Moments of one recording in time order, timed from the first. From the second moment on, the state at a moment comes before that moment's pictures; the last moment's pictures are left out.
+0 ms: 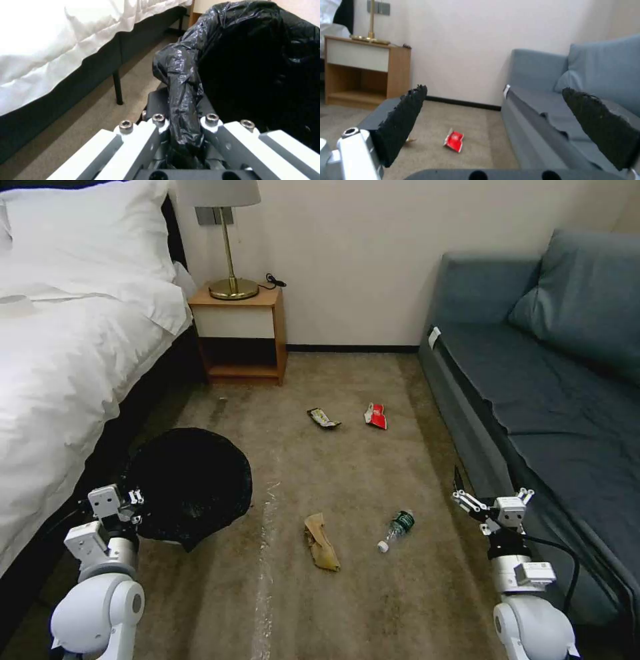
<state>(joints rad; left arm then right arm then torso) 1.42 -1.43 -0.82 -2.08 -0.31 0.37 -0.19 -1.44 1.35 0.67 1.85 0.10 0.30 -0.01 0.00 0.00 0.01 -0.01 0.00</state>
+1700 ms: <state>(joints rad) 1.42 -1.48 -0.76 -2.11 -0.24 0.39 -0.23 -0.89 1.41 0.33 1.23 0.70 -0.54 0.47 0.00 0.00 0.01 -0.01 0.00</state>
